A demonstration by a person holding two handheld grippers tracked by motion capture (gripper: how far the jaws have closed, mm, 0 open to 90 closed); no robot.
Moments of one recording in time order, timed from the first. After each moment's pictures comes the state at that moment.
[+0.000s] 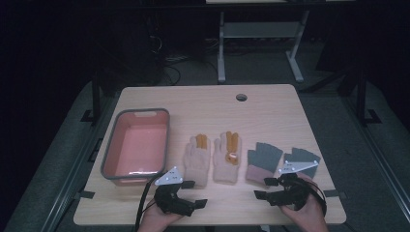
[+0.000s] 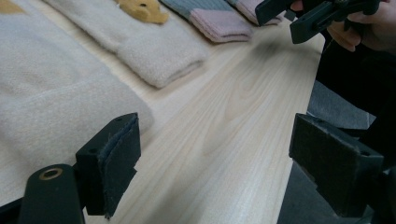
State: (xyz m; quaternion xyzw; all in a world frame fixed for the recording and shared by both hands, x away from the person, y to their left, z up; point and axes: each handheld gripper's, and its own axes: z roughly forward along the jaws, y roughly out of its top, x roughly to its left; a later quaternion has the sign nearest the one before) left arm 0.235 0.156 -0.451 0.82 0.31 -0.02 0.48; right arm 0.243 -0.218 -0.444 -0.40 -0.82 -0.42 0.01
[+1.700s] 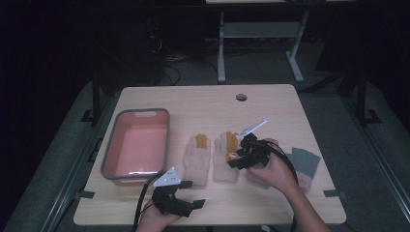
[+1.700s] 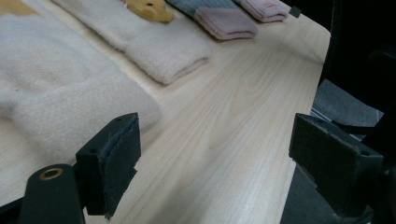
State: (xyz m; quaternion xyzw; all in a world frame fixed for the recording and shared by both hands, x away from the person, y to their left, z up) left arm 0.232 0.159 -0.450 0.82 0.31 0.00 0.48; right arm 0.343 -0.124 -0.400 -0.34 -0.89 -0.31 -0.02
